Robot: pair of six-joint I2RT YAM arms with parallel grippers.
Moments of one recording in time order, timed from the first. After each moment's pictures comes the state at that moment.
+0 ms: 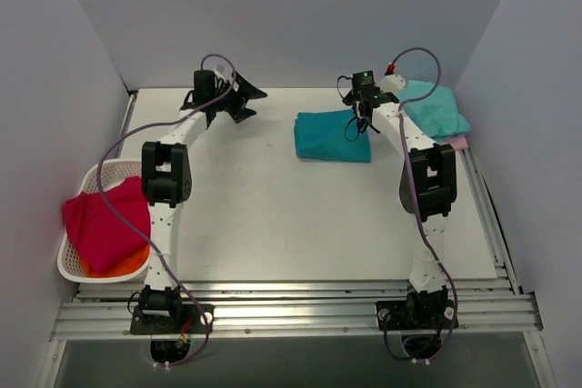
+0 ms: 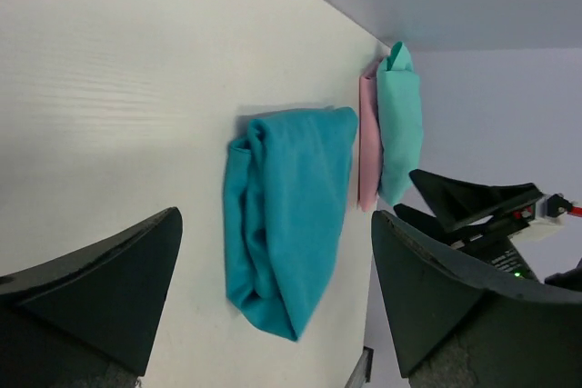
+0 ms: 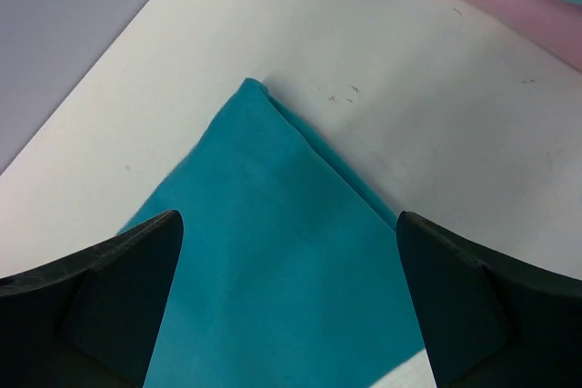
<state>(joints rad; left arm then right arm) -0.14 2.55 2.16 -0.08 0.64 -1.03 0.24 2.20 1.90 -0.50 0.52 0.87</state>
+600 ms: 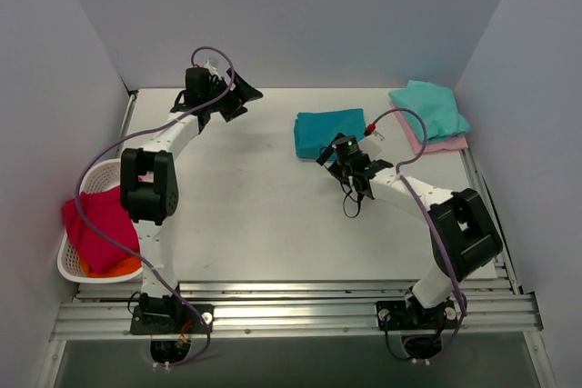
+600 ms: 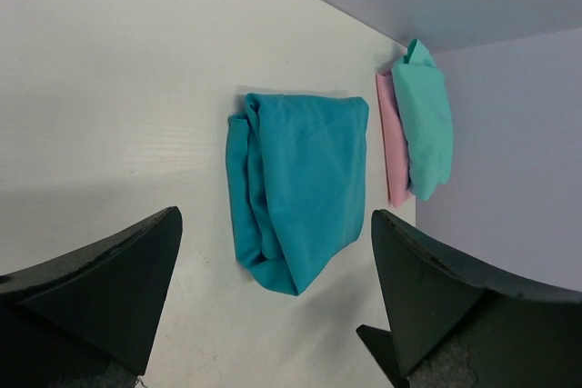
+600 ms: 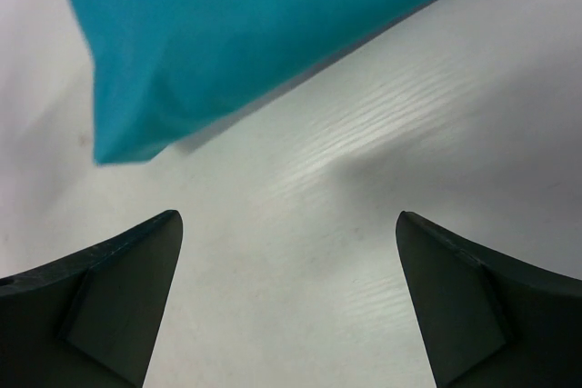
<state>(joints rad) -0.16 2.15 1.78 -0.05 0.47 -0.85 0.46 1.61 0.96 -0.16 0.37 1.02</state>
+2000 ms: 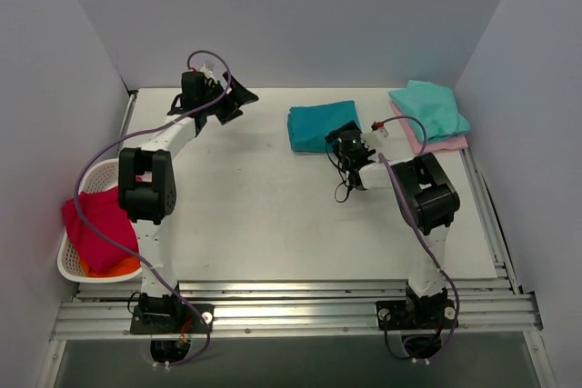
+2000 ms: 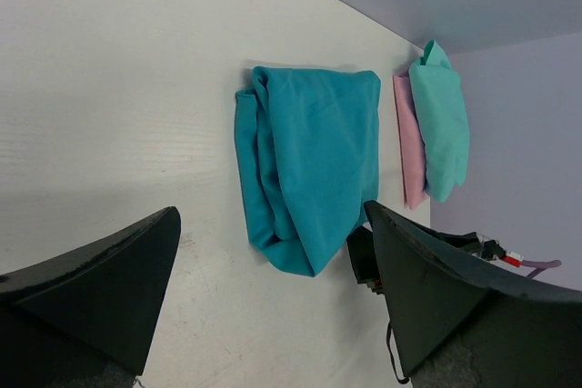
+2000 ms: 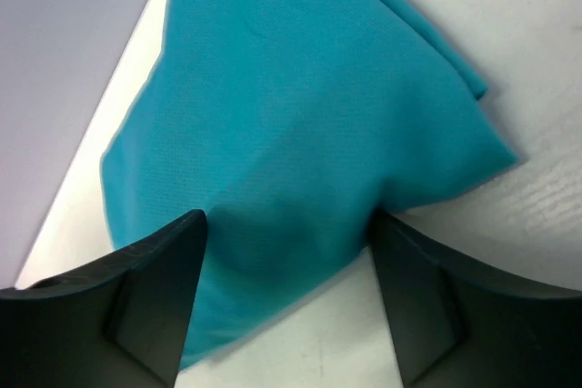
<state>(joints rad) -0.14 2.16 1.72 0.00 0.48 -0.83 0.37 2.03 1.02 0.52 0.45 1.08</state>
